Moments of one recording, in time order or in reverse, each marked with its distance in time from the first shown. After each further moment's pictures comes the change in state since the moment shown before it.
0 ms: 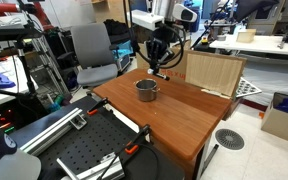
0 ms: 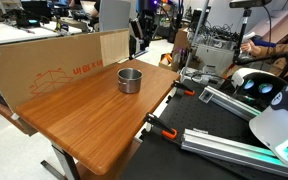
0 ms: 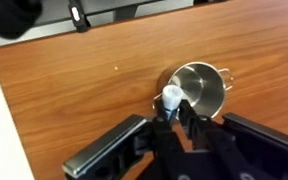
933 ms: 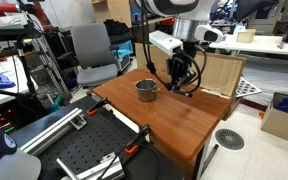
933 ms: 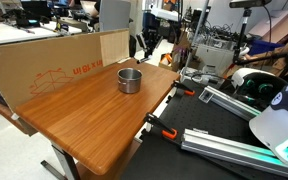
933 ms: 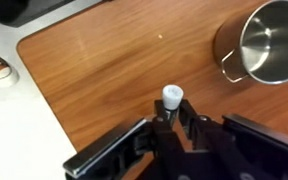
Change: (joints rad) arm -0.064 0.159 -0.055 0.055 0.000 0.154 0.078
